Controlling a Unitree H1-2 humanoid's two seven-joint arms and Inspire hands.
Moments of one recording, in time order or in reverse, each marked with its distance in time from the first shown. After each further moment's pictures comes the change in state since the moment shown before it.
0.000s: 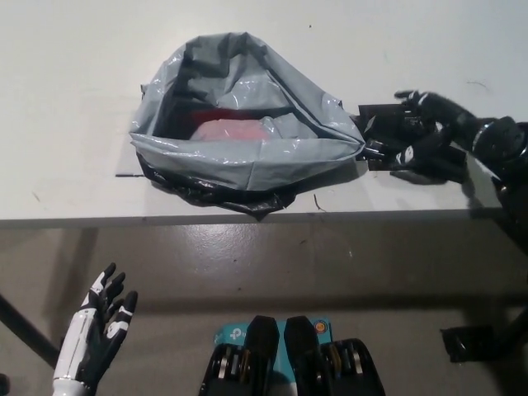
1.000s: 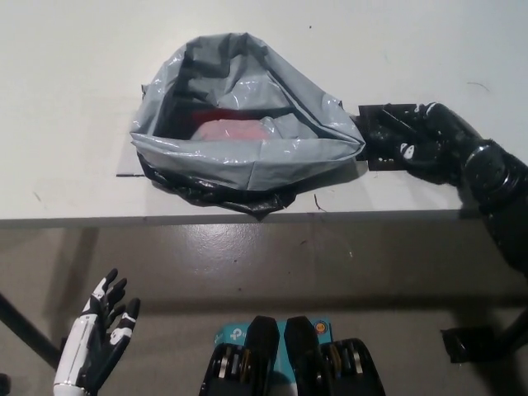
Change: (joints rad) left_arm 0.008 0.000 -0.001 -0.001 0.004 -0.001 -0.012; right_arm 0.030 0.054 -0.030 0.167 -0.087 -0.183 -0.299
